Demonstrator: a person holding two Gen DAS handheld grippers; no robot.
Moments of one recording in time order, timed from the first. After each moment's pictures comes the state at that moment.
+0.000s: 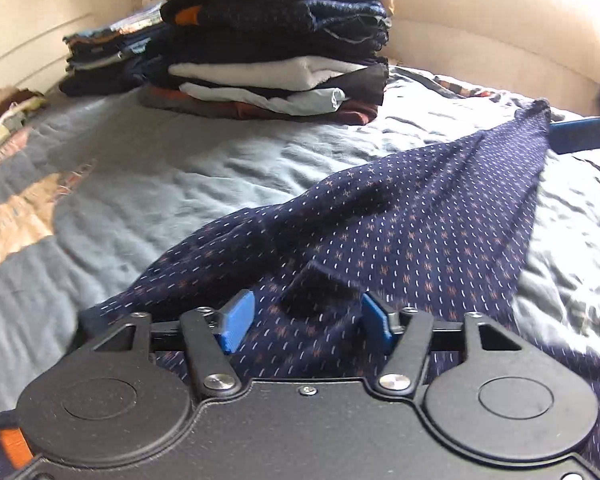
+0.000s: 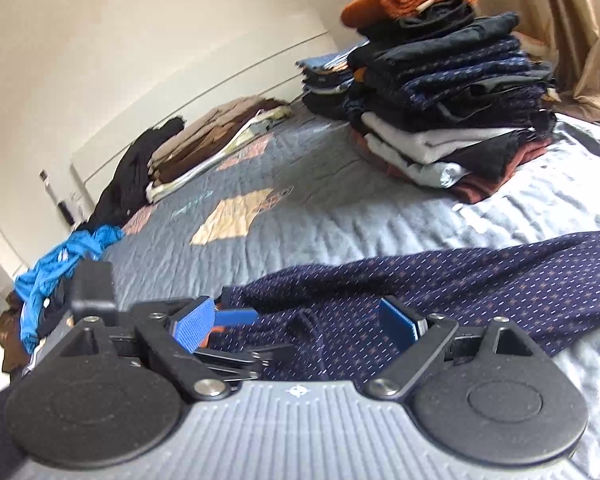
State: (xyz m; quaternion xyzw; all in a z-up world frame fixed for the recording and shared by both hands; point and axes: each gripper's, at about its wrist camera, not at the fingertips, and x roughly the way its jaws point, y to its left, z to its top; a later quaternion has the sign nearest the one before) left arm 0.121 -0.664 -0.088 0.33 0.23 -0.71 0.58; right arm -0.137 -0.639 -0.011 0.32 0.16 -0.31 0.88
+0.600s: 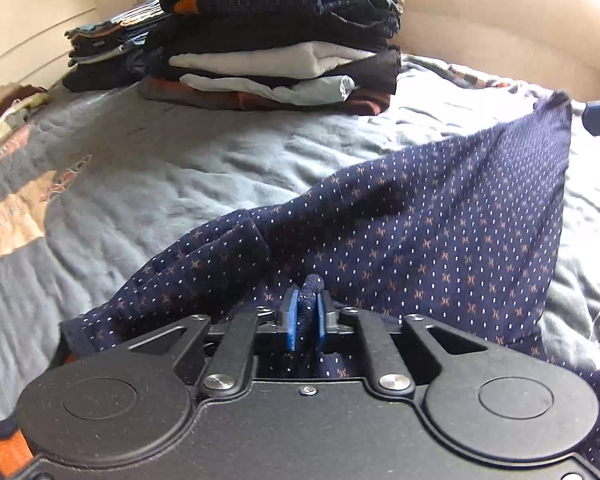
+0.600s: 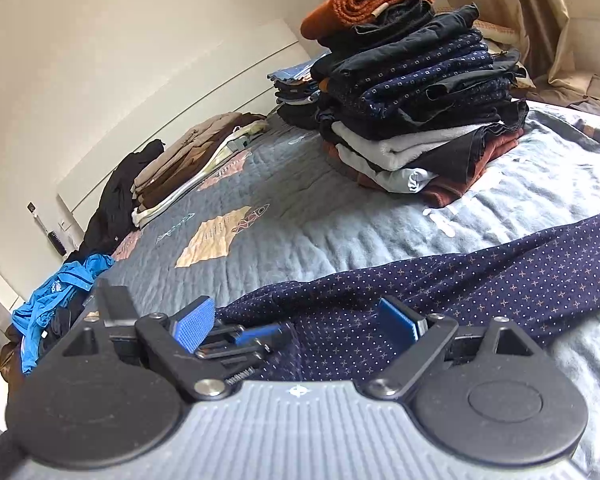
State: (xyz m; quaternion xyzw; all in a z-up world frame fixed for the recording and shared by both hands) left arm 0.110 -0.667 -0.087 0.34 0.21 -0.70 0.60; right arm -0.154 -0.656 -0.013 0.35 0.15 -0.33 0.87
